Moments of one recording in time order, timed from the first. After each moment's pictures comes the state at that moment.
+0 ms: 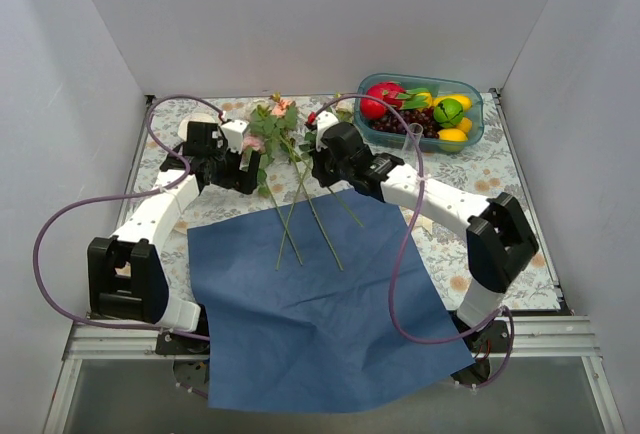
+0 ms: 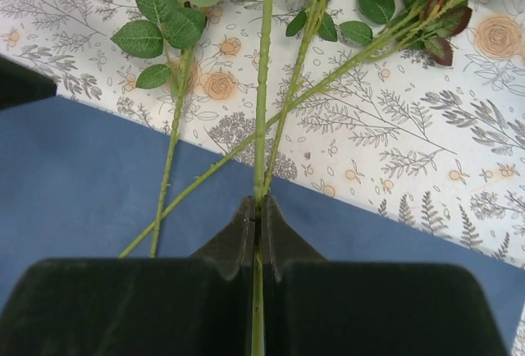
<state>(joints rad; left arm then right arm) -0.15 1.42 1.07 -0.50 0.20 0.18 0.81 1.75 1.38 -0.24 0.04 0.18</state>
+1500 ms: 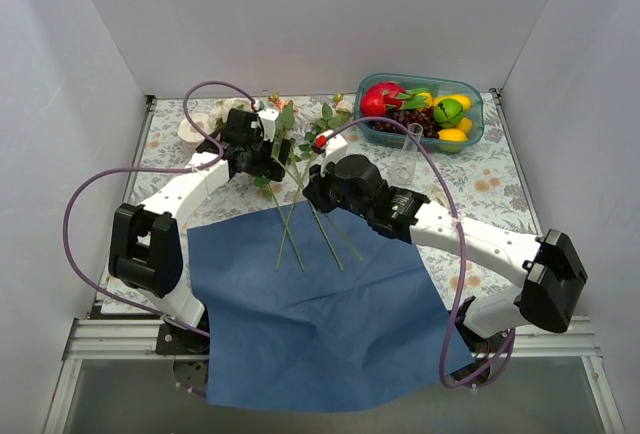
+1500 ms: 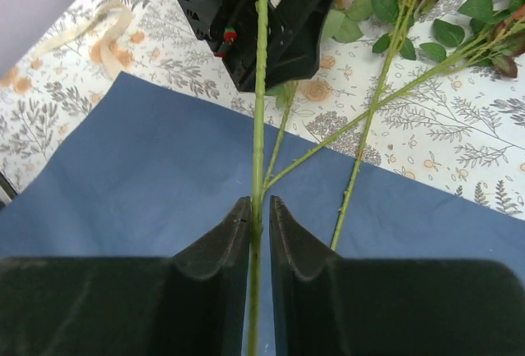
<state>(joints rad) -0.33 1.63 1.28 -0.46 0.11 0.00 0.99 1.39 1.11 -0.10 0.14 0.30</state>
